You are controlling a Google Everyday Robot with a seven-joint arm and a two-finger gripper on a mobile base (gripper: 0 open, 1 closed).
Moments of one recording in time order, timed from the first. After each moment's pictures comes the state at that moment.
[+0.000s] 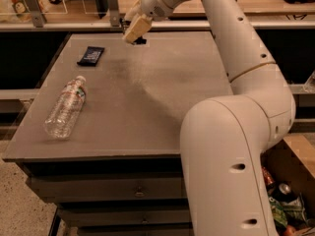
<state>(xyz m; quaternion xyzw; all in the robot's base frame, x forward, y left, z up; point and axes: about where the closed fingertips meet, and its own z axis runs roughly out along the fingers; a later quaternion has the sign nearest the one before) 0.778 0.064 0.943 -0.67 0.61 0.15 0.40</state>
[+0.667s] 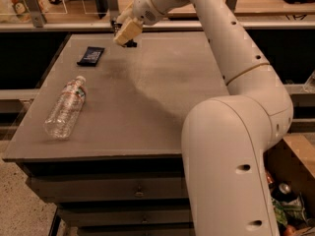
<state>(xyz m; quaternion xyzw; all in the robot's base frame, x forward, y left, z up) 0.781 0.089 0.938 -0.65 0.61 0.18 0.41</state>
